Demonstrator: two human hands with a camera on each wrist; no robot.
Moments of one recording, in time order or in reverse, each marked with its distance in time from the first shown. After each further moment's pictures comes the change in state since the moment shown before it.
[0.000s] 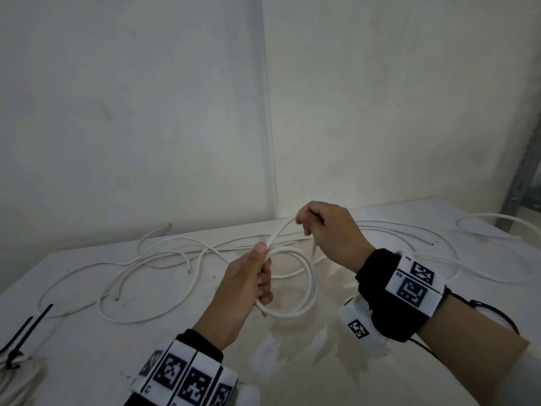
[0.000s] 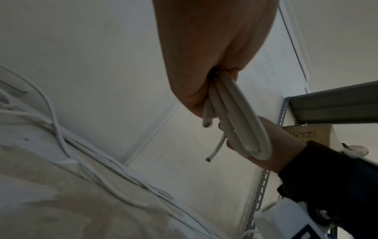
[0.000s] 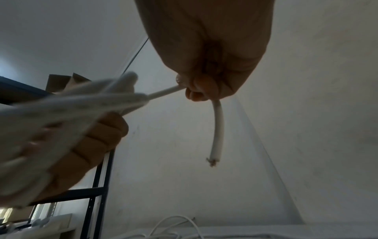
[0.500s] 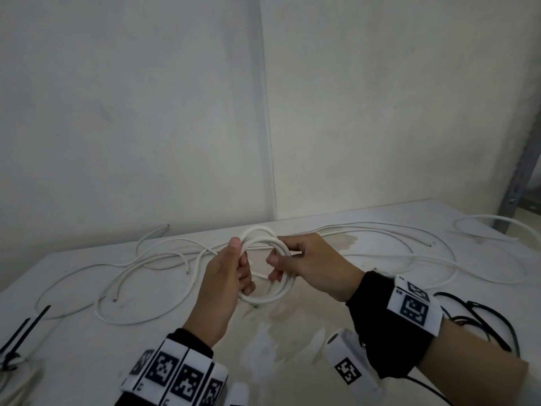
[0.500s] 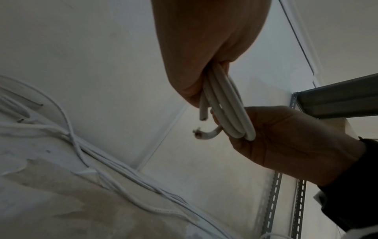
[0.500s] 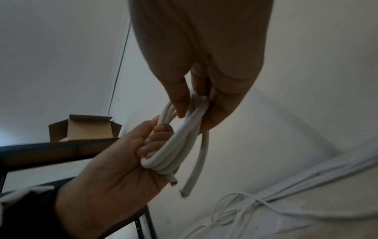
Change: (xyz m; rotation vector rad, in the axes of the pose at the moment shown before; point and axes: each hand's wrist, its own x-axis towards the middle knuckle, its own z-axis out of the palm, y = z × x) left_hand 0.005 0.002 -0.010 -0.020 0.165 0.098; right_hand -0.030 -0.014 0.023 0.409 -0.342 0.166
